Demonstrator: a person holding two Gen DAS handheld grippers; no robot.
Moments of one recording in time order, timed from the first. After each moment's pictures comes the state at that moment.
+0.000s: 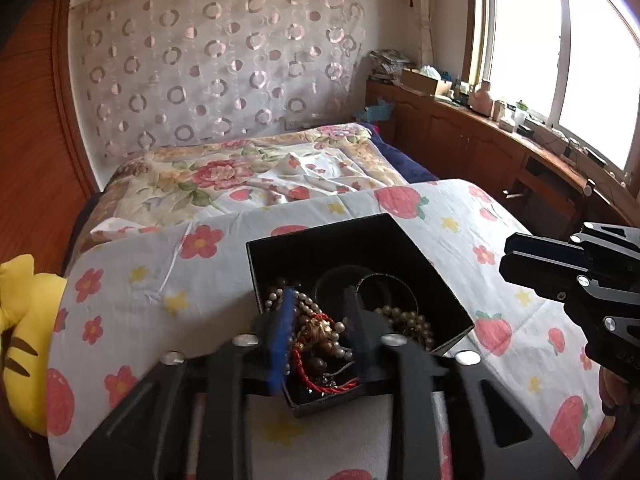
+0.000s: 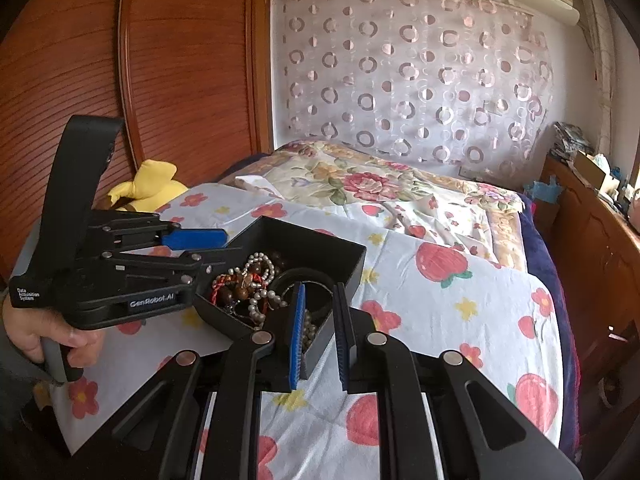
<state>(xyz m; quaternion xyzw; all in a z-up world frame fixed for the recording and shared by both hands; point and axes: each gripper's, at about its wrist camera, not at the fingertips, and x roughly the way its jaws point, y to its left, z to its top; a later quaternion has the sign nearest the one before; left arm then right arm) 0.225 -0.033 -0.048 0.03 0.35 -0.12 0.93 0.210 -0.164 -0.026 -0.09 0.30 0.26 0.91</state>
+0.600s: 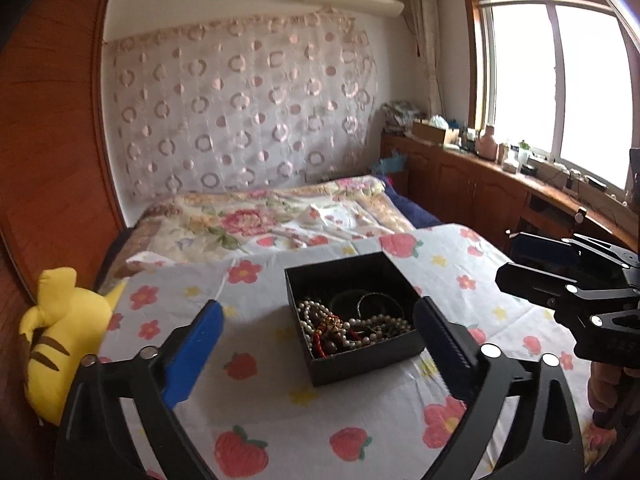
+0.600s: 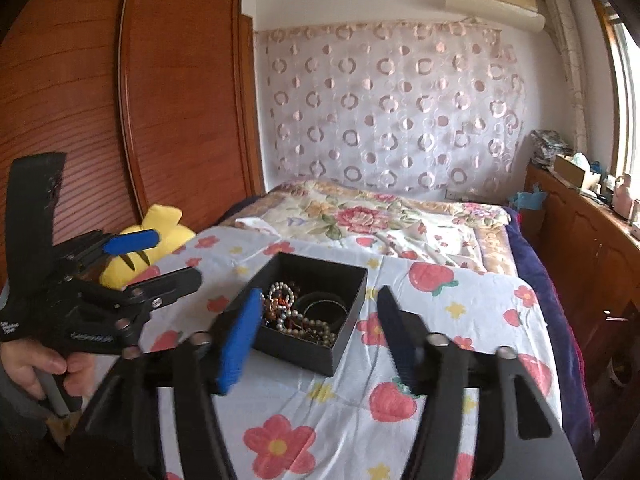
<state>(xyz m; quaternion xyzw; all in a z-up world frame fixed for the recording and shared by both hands) 0.142 -0.015 -0.003 0.03 0.25 -0.08 0.96 0.148 -0.173 0.007 -0.04 0.23 0.23 0.94</state>
